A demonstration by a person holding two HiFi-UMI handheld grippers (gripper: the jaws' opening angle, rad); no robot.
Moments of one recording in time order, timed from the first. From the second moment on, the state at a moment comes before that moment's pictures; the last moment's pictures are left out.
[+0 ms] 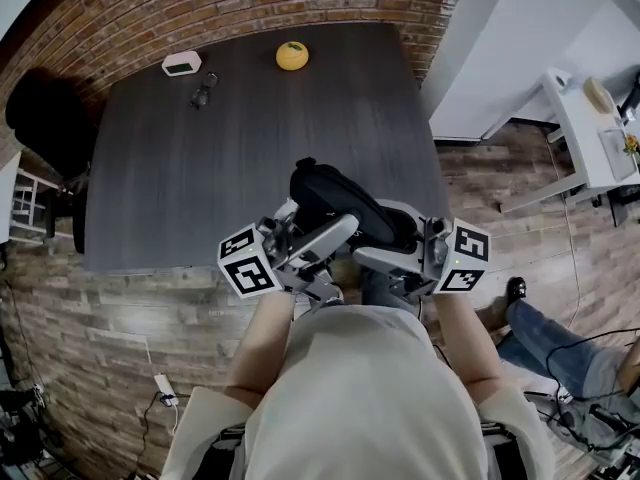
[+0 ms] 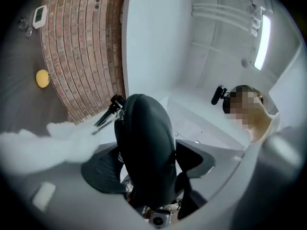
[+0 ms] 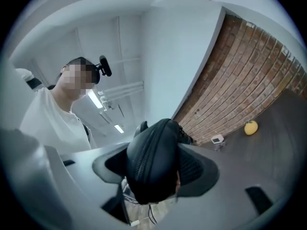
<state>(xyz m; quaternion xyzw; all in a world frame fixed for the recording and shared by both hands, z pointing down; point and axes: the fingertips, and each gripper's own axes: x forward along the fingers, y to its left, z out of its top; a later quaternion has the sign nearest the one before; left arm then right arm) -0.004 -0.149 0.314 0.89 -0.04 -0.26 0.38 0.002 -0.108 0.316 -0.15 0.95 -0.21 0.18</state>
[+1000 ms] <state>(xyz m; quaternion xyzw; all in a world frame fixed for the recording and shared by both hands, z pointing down) 0.050 -0.124 0.420 0.96 -0.21 0.10 0.17 -0.038 -0.132 0.342 -0.12 0.93 0.01 -0.35</state>
